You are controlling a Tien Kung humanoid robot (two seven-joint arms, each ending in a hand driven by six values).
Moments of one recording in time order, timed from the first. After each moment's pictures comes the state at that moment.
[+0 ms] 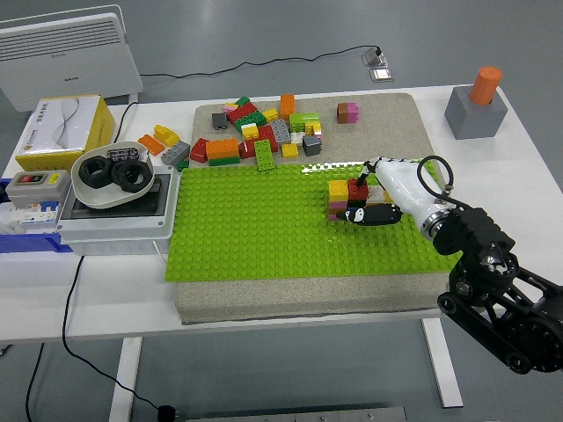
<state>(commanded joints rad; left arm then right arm) -0.01 0.04 -2.07 -0.27 2.27 0.02 0.30 0.43 -0.24 0.86 1.35 -2.15 -0.05 -0.32</state>
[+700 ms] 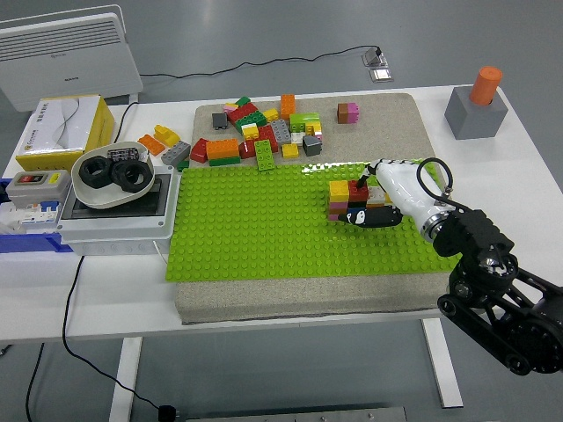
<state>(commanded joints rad) -0.01 0.04 -2.07 -0.27 2.27 0.02 0.29 0.42 -0.24 0.84 1.35 -2.17 -0.04 -0.33</state>
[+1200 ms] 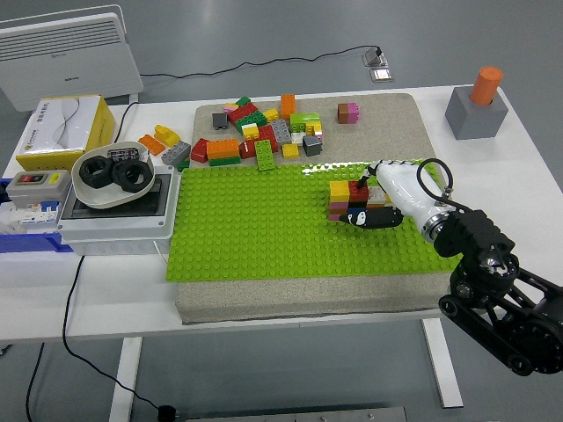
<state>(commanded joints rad) -0.01 0.04 -2.07 -0.27 2.27 0.02 0.29 0.43 -0.25 0.85 1.37 -2.16 -0.05 -0.32</state>
